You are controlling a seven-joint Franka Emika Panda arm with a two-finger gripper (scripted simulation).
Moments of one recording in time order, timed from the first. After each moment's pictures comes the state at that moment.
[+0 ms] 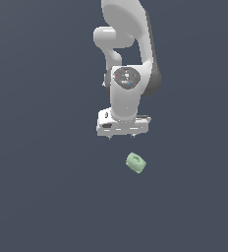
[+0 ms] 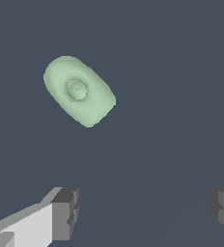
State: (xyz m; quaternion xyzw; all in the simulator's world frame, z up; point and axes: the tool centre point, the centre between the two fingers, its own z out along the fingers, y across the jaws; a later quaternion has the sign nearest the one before) arm -0.005 0.033 0.148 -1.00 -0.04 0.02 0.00
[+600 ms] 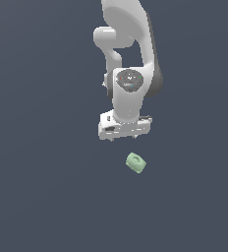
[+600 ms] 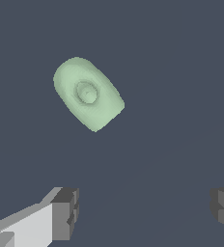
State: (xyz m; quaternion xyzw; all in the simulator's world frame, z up) arm 0.003 0.039 0.145 -1.00 -0.08 0.02 0.00
